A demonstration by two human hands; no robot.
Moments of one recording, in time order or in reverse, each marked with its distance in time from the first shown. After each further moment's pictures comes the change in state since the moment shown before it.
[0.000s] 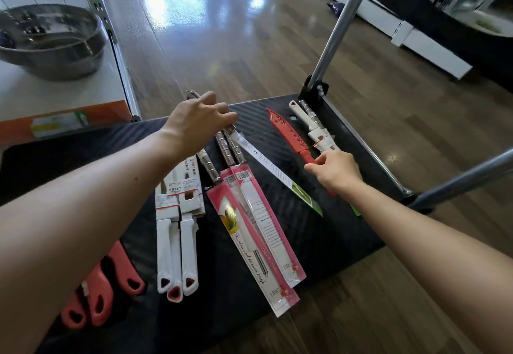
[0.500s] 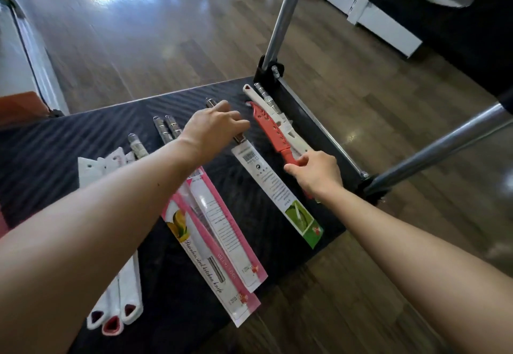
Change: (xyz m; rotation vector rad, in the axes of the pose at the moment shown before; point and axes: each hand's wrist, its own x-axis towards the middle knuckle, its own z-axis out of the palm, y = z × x) left_hand 0.070 0.082 0.037 -0.217 -0.071 0.073; right_hand 0.001 0.043 -0.001 0.066 0.043 0.146
